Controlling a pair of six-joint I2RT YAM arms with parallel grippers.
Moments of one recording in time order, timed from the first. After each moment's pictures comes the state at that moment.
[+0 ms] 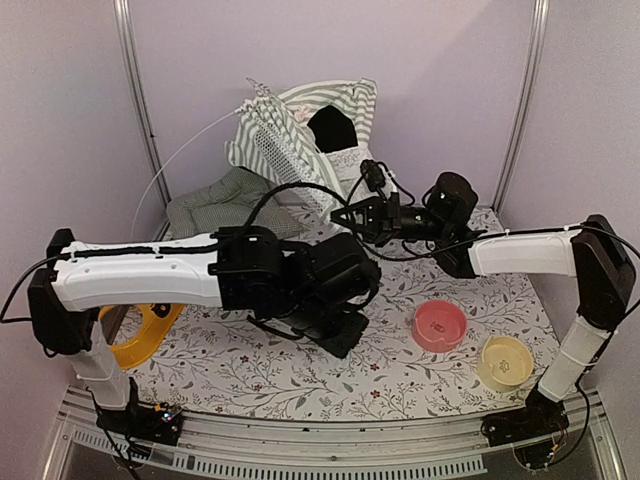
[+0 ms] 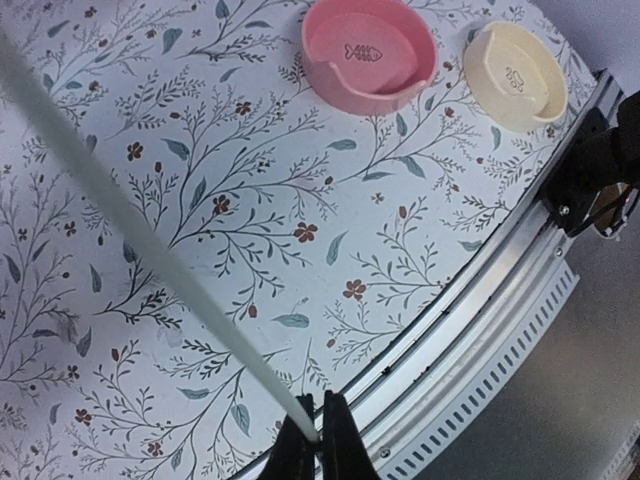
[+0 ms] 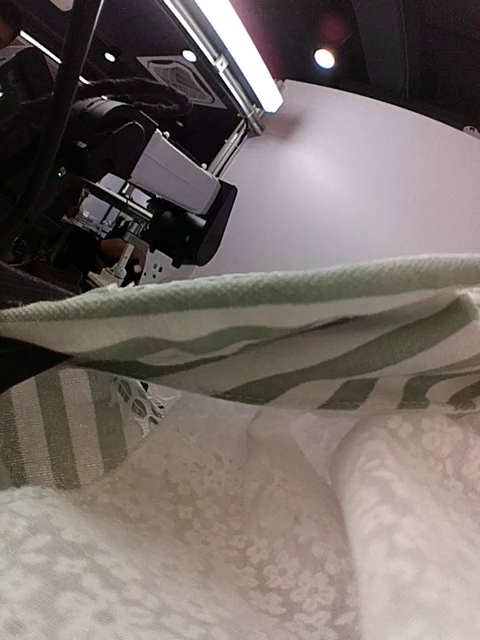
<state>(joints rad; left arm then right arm) -1.35 1.83 1.76 -0.97 -0.21 -0.58 0.69 1.72 1.08 0.93 -0.97 1.25</state>
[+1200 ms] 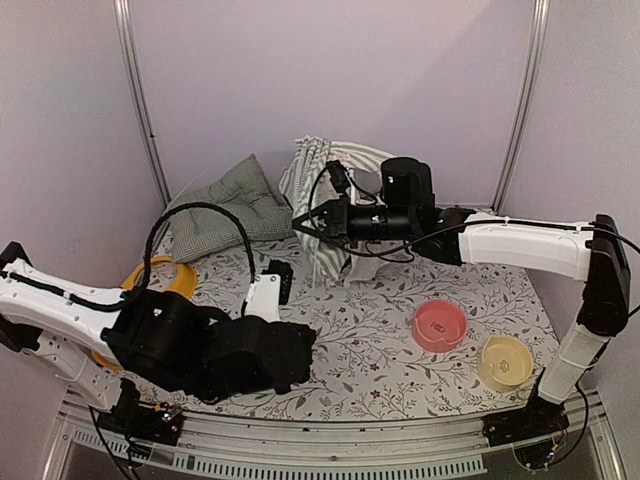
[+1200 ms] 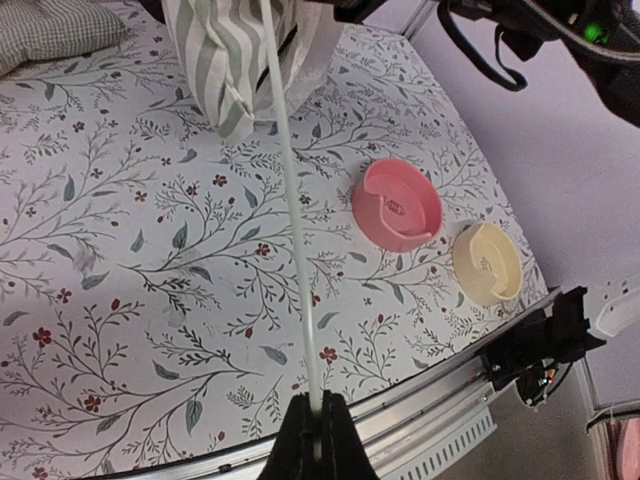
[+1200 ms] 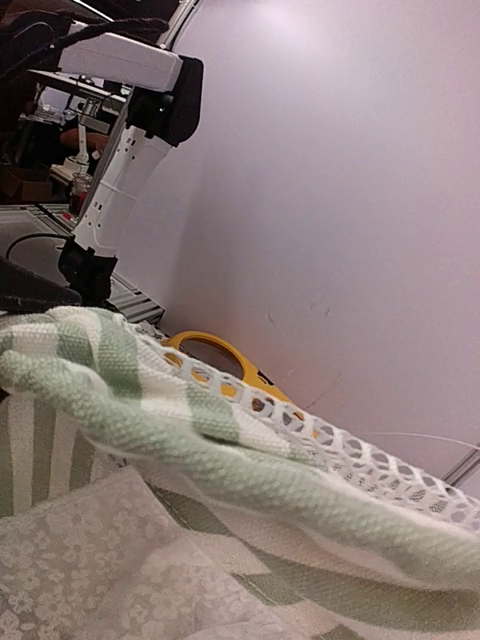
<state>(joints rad) -1.66 1.42 1.24 -0.71 -0.79 -1.24 0.91 1.70 1.31 0.20 -0.50 0.82</state>
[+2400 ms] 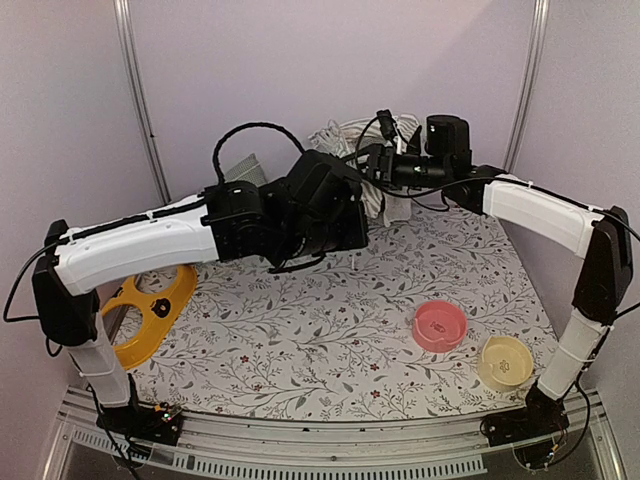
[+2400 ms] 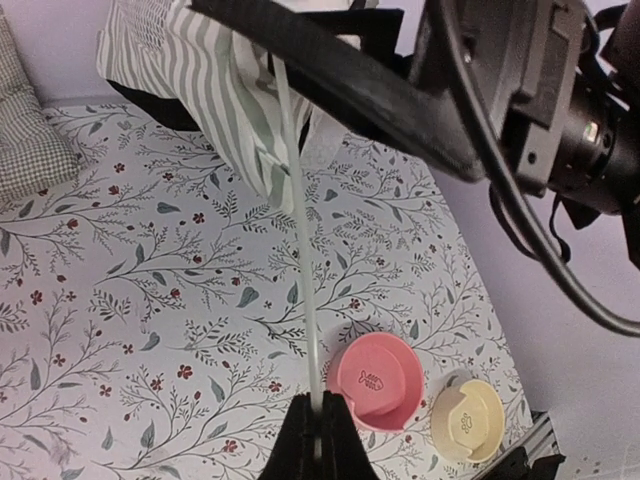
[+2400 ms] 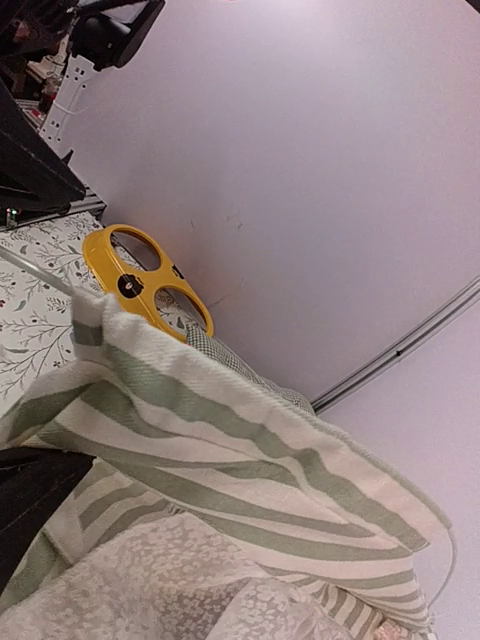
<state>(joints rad) -1.18 1.78 1.78 -0.59 -0.54 -0.82 0.58 1.76 1.56 0.03 -0.62 0.55</state>
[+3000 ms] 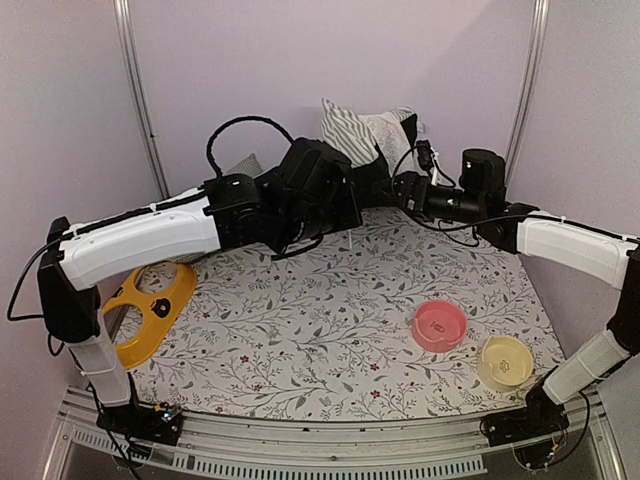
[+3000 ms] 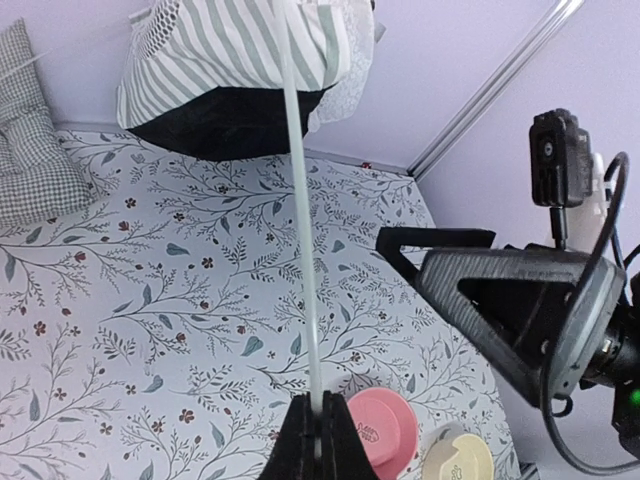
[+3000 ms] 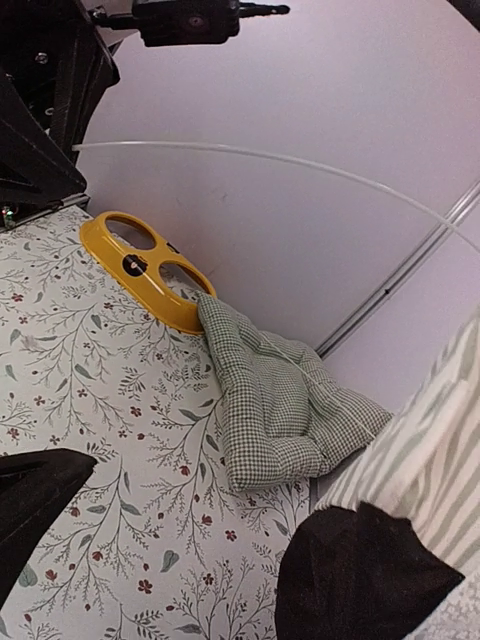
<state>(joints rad) -1.12 1.80 1.79 -0.51 -0.57 -0.82 0.53 1.48 1.14 0.15 -0.51 0.62</state>
